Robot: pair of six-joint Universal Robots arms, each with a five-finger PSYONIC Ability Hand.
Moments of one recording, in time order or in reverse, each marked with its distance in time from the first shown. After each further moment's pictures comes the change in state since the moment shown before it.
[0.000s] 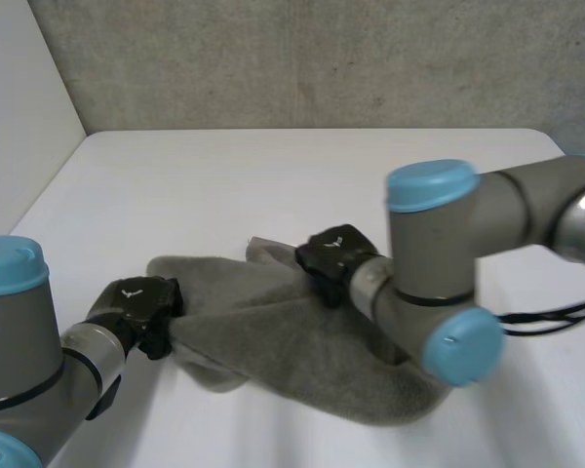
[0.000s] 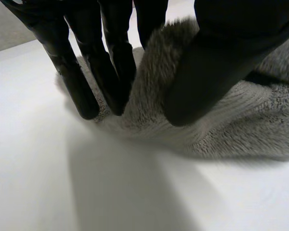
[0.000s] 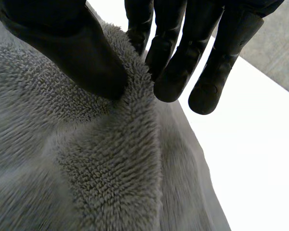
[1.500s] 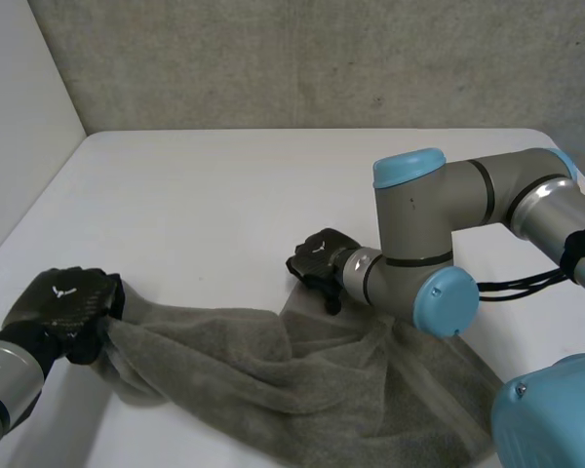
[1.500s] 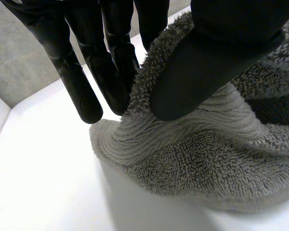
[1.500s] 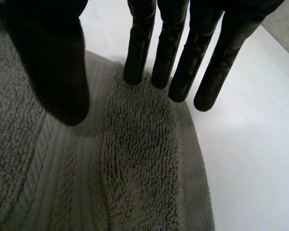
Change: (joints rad) left arm 0.309 0.381 -0.265 0.006 0.235 0.270; right arm -0.033 0.332 -0.473 0.253 -0.127 -0.253; left_hand 0.107 0.111 0.114 0.118 0.115; right_hand -0.559 -0.564 -0.577 -0.583 -0.569
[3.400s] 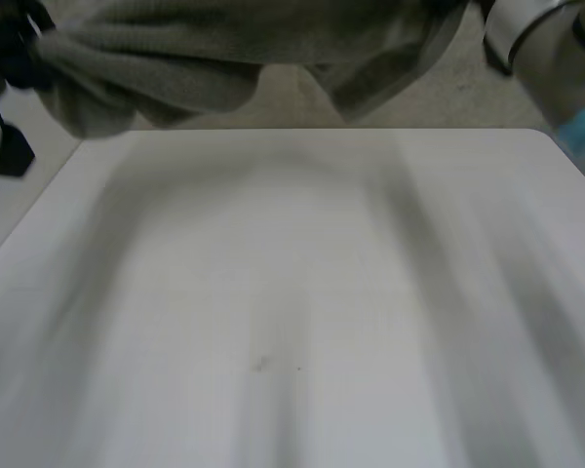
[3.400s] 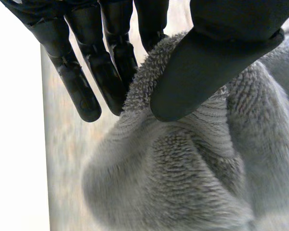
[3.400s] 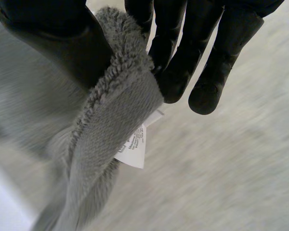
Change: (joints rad) left arm -0.110 -0.209 0.643 0.256 -0.239 -0.565; right arm -0.246 -0.311 -0.339 -0.210 0.002 0.387; left_hand -0.052 -0.074 -0.074 -0.071 -0.060; right_hand 0.562 0.564 0.573 0.583 0.571
